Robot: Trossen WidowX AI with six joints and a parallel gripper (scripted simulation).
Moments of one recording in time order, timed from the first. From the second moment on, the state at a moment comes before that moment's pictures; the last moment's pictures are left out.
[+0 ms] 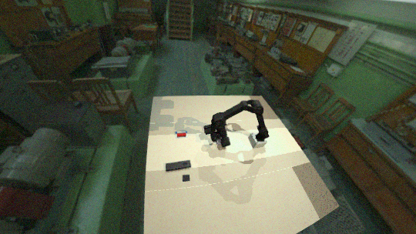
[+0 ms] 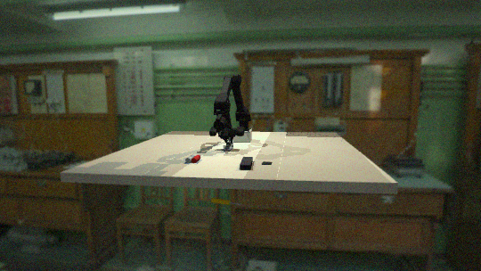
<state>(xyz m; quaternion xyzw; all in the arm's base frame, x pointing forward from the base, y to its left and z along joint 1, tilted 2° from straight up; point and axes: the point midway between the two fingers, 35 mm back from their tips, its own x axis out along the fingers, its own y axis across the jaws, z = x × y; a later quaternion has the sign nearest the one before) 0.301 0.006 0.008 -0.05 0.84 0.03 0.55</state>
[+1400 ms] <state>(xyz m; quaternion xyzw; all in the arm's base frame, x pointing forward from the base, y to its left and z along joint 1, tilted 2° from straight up) 0.317 0.006 0.004 -0.05 0.86 0.03 0.52</state>
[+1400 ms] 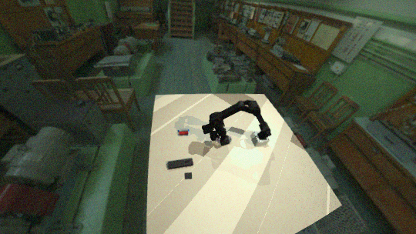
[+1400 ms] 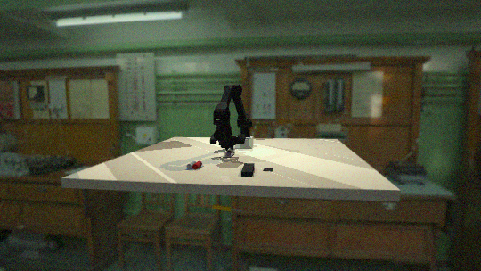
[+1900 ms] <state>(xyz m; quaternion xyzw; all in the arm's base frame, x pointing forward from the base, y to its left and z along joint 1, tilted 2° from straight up) 0.320 0.007 0.004 -0.05 0.86 0.03 0.51</state>
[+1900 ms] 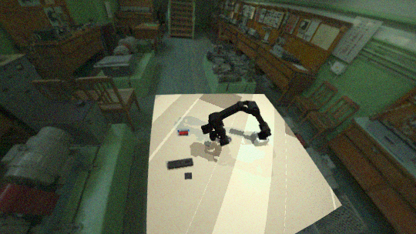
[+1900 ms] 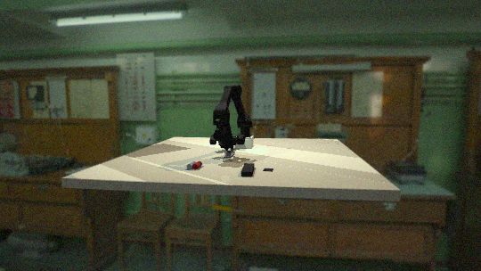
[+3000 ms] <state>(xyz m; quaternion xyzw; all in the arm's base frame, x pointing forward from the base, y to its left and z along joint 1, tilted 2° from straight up) 0.321 0.007 0.003 -0.04 0.84 0.03 0.54</state>
